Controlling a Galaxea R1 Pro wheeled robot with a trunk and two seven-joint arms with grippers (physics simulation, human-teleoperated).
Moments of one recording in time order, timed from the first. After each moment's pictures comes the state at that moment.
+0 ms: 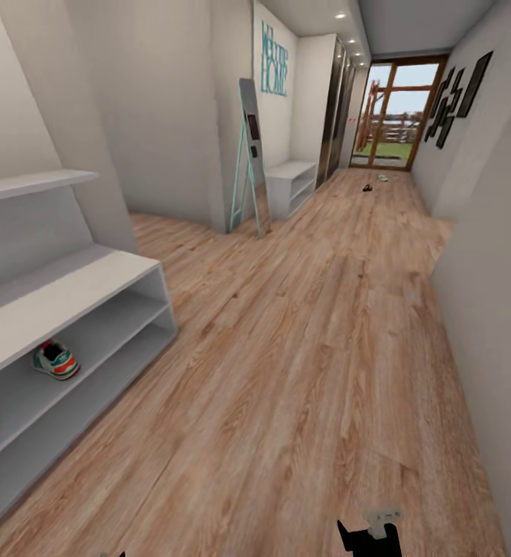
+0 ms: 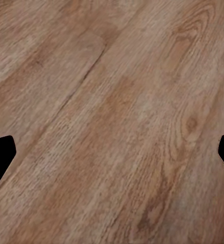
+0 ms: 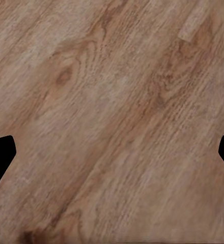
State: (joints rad) left arm -0.09 0.14 0.33 -0.54 0.10 -0.30 -0.43; right arm -0.45 -0.07 -0.05 -0.04 0.11 -0.46 0.12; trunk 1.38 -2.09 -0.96
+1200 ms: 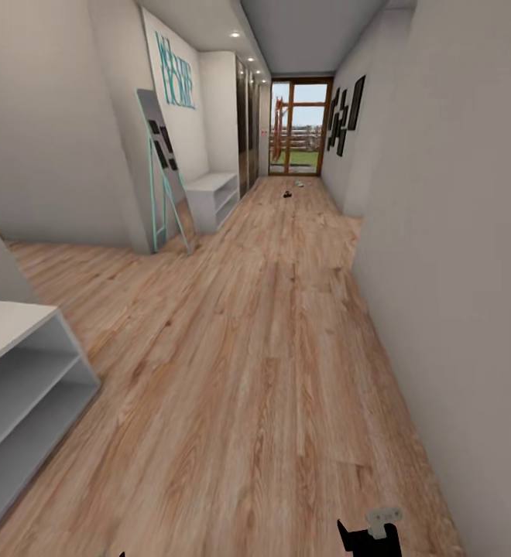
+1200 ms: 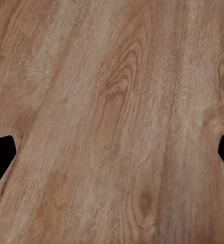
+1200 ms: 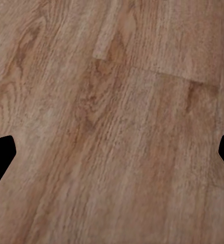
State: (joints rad) left arm -0.09 0.14 0.33 -0.54 0.10 -0.30 -0.43; right arm -0.45 -0.07 -0.05 -0.04 0.11 -0.46 0.12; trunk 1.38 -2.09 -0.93
